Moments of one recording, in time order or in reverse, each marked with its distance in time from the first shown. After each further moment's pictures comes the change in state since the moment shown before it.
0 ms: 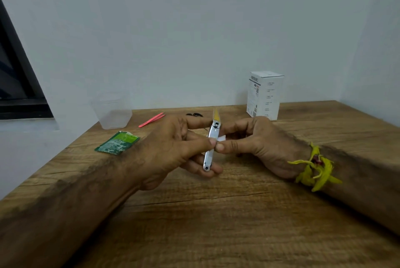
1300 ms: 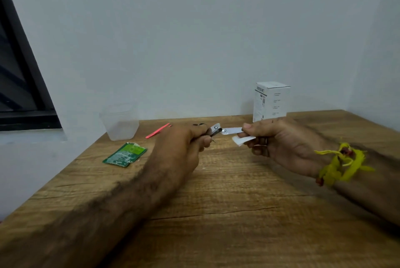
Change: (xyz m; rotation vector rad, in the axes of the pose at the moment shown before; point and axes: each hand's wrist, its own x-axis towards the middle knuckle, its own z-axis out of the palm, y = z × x) left_hand 0.019 -0.018 -0.008 0.785 0.431 0.391; right_hand 0.009 -0.012 -0.019 0.305 0.283 0.233
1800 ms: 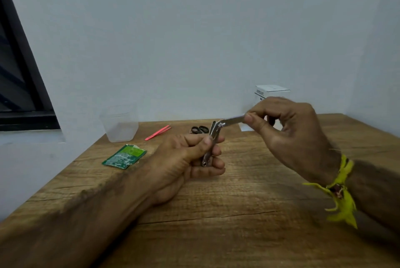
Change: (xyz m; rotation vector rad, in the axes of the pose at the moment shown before) left_hand -0.004 0.000 0.001 -1.163 -0.275 -0.577; right_hand -0.016 -0.008 0.012 -0.737 0.252 -1.037
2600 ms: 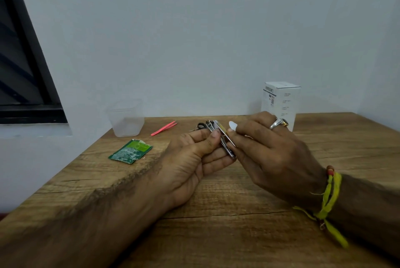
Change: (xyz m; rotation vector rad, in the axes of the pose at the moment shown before) left_hand 0.003 -0.008 0.006 -0.209 0.072 0.014; right_hand -0.024 0.003 0.028 -0.542 -0.067 -0.637
